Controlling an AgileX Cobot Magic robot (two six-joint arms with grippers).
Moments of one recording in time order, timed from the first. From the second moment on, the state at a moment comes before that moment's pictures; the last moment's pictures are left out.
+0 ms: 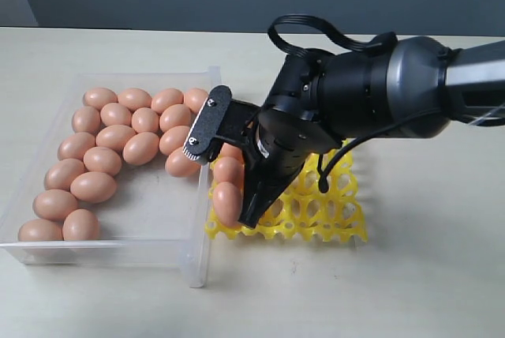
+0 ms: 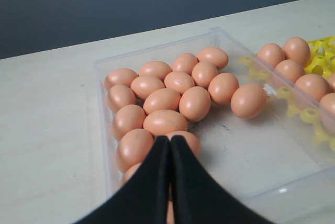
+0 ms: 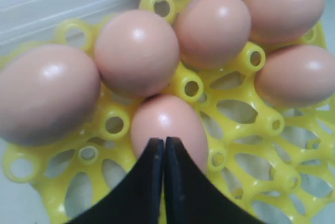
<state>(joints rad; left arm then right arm) -0.16 0.00 0.00 0.00 0.32 0.05 0.86 1.84 -1.12 -0.39 0.62 -0.07</state>
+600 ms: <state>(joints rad) -0.16 0.00 0.00 0.00 0.32 0.05 0.90 1.84 -1.12 -0.39 0.65 -0.07</state>
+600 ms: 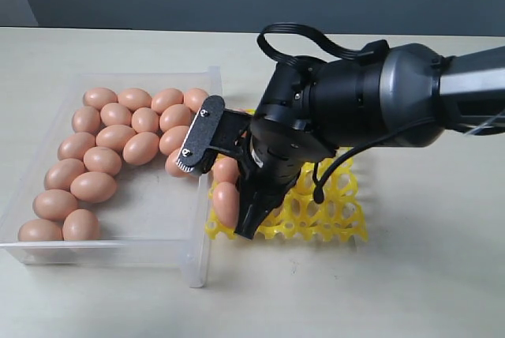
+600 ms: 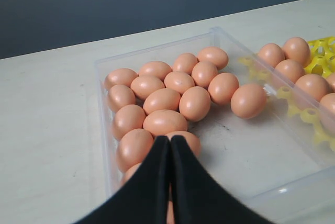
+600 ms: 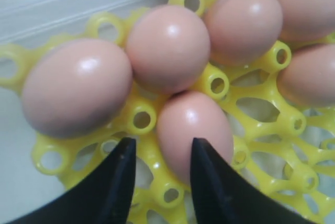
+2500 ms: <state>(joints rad) -0.16 0.00 0.00 0.00 0.32 0.05 0.90 1.84 -1.12 -0.52 0.66 -0.07</state>
